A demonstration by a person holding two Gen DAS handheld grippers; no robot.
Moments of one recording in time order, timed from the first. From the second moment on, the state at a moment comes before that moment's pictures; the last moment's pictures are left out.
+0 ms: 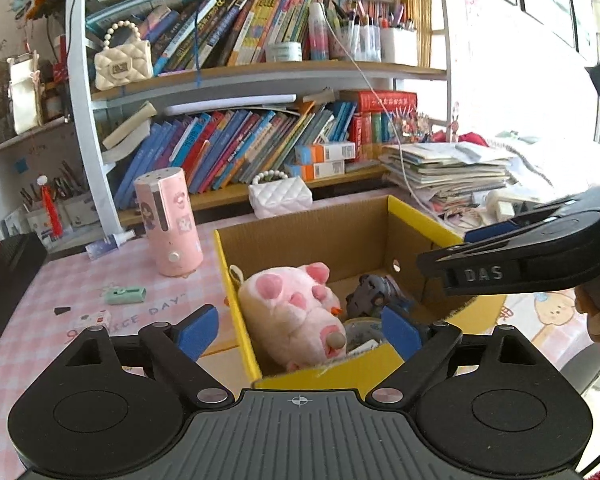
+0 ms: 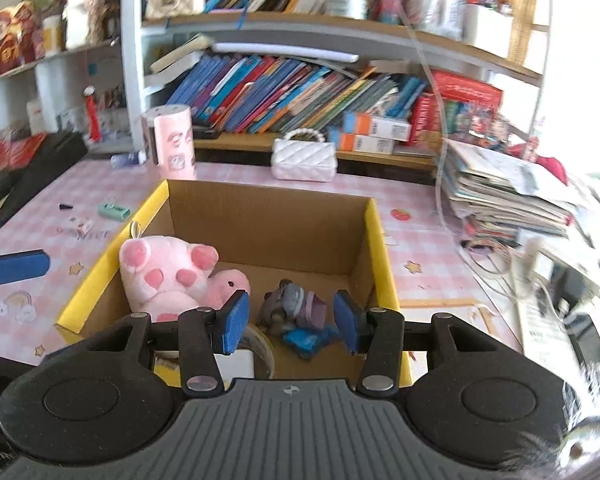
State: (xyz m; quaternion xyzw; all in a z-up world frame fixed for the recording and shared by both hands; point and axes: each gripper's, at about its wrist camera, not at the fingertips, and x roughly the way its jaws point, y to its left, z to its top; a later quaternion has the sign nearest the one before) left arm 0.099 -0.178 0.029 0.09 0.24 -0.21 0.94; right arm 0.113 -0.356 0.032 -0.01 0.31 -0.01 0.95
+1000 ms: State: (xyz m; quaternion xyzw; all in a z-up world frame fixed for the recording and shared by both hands) left arm 0.029 -0.053 -0.006 0.11 0.32 -0.20 0.92; right arm 0.002 -0.225 -0.017 0.04 0.37 -0.07 0.92
